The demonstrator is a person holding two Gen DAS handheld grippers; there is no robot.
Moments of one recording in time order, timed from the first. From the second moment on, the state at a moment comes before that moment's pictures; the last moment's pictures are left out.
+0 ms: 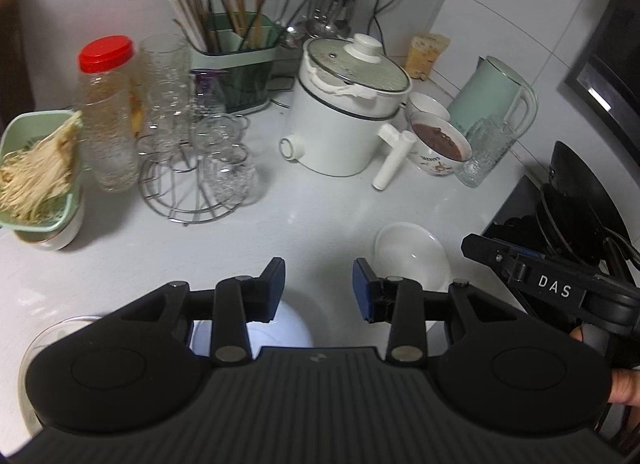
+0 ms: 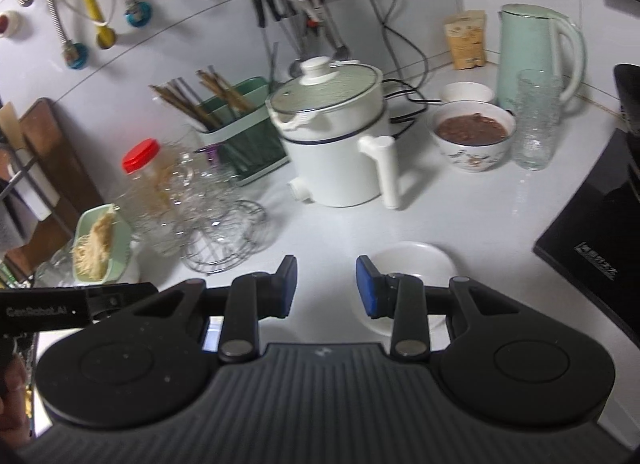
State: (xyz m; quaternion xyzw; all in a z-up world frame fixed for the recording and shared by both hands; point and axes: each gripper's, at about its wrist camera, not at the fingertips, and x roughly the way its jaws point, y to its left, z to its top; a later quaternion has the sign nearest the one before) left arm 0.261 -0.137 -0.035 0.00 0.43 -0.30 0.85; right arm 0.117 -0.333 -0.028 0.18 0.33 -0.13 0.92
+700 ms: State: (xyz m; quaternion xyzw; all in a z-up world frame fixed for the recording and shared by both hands) left arm 0.295 -0.231 -0.095 0.06 0.46 -0.34 0.82; right arm 0.106 -0.393 -0.085 0.20 0.35 -0.19 0.90
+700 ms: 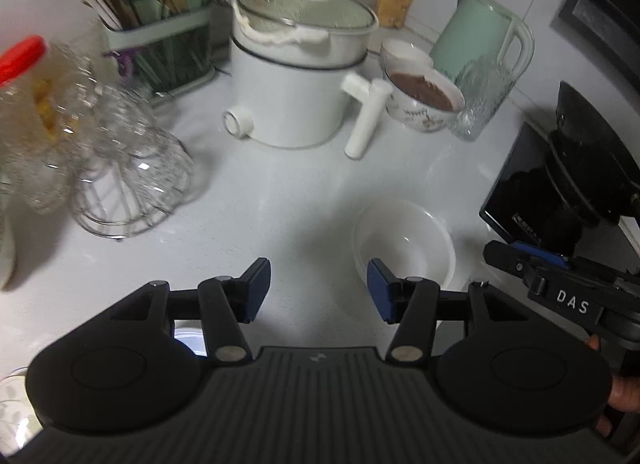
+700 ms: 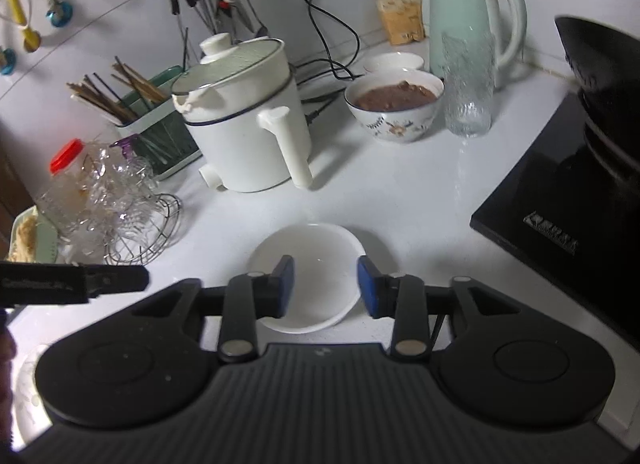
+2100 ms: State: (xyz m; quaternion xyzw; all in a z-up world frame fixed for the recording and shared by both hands) left arm 0.347 -0.311 -0.176 0.03 0.57 -0.34 0.75; right arm 0.157 -0.428 -0.152 0.22 0.42 -0.13 0.87
